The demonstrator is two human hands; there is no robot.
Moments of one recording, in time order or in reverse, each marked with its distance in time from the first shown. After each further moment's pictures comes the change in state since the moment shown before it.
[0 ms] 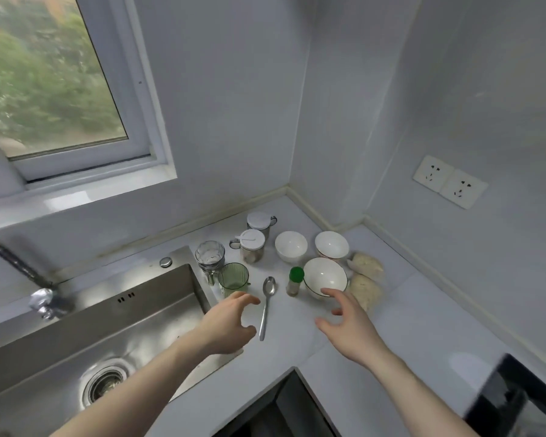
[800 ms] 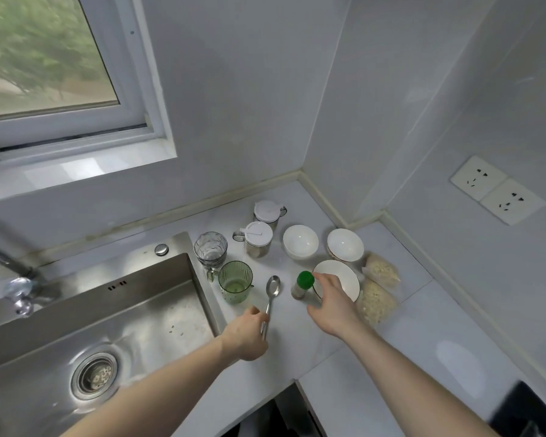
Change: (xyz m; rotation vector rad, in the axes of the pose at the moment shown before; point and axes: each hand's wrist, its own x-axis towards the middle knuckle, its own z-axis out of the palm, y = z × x) left_hand 0.095 -0.035 0.077 0.006 -0.246 -0.155; right_hand 0.123 0.001 0.037 -0.338 -0.174 0.059
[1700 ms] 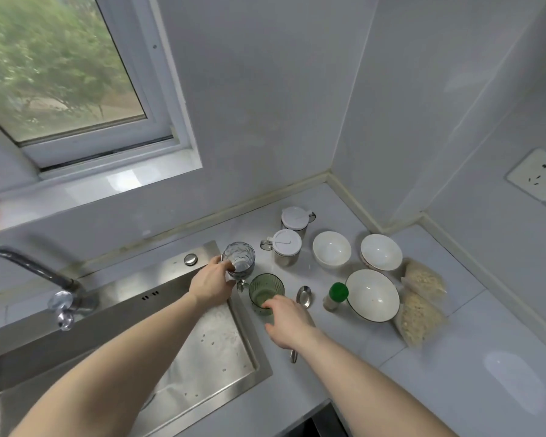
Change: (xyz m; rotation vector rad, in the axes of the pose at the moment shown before) left_hand 0.043 -0.122 -0.122 0.061 0.432 -0.147; right_hand 0.036 -0.112 0.091 -0.215 -0.203 -0.259
